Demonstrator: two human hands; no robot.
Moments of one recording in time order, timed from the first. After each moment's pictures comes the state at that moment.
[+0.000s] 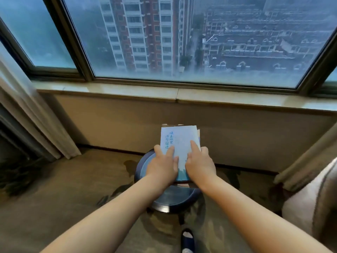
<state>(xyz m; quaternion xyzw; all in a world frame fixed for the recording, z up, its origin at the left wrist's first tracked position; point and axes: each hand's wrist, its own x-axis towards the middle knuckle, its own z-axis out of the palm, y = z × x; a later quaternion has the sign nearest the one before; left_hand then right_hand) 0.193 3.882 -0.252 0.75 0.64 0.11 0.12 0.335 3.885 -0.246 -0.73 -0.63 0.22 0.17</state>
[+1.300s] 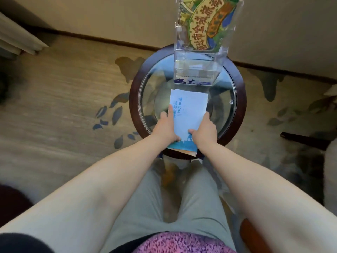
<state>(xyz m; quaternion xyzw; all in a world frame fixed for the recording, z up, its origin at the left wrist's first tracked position) 0.130 4.050 -0.641 0.59 0.66 -0.14 0.43 0.282 4.032 -0.637 -0.79 -0.45 0.41 0.00</state>
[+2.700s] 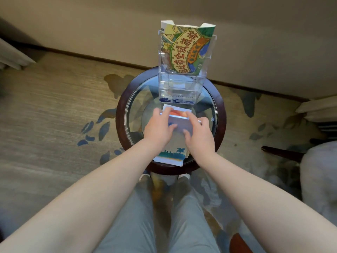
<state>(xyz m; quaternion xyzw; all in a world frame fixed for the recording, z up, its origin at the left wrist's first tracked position) 0.162 4.096 -0.594 0.64 0.68 0.04 0.36 0.315 4.056 -0.601 -0.72 -0.60 0.32 0.13</state>
